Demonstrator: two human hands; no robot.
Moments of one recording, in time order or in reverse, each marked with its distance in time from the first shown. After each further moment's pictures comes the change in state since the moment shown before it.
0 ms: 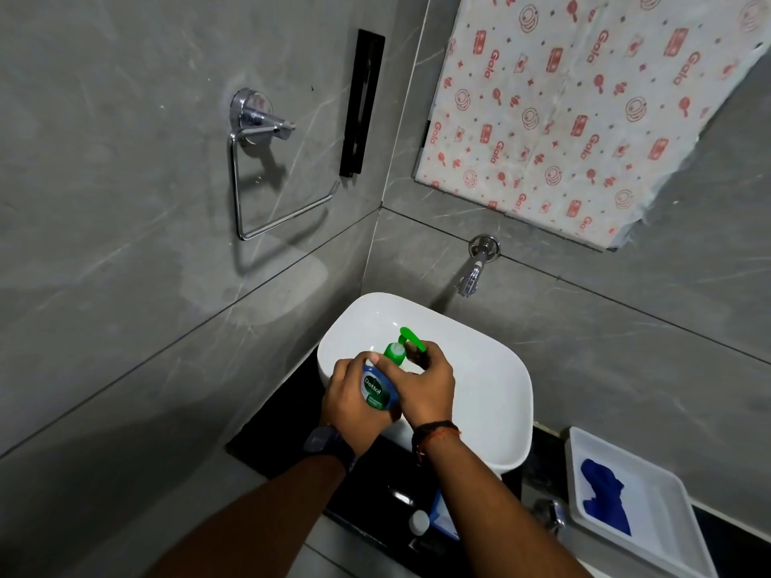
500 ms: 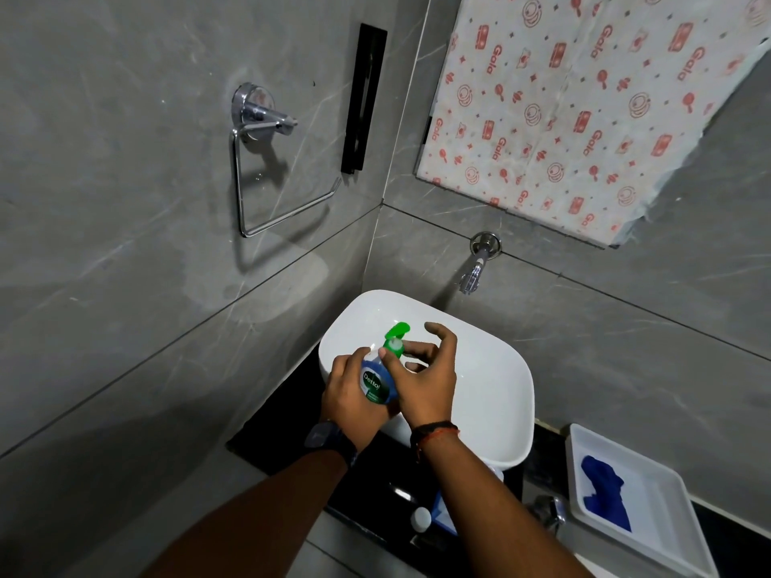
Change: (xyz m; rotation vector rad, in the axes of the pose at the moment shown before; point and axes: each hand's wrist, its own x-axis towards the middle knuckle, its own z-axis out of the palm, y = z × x) left_hand 0.002 -0.005 0.001 -0.019 0.019 -0.006; right_hand -0.004 -0.005 0.004 -0.004 0.028 -0.069
